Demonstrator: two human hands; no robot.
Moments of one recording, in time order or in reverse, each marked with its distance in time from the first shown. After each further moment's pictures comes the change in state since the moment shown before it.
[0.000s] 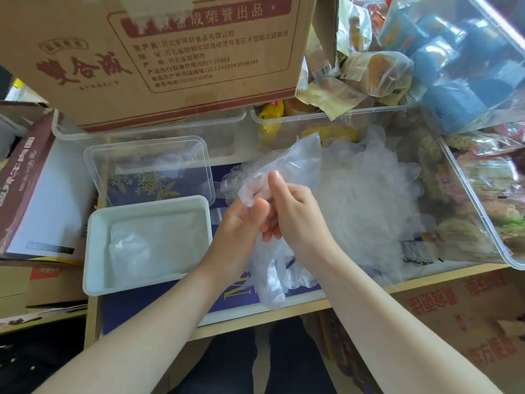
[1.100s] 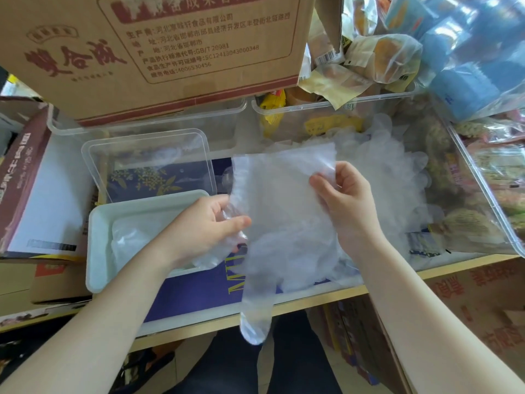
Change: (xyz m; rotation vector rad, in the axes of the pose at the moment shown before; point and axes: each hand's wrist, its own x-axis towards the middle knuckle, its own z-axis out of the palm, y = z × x) left_hand 0.000 0.016 -0.057 0.425 -0.077 -0.402; right_hand 0.012 0.031 -0.053 0.071 0.310 -0.050
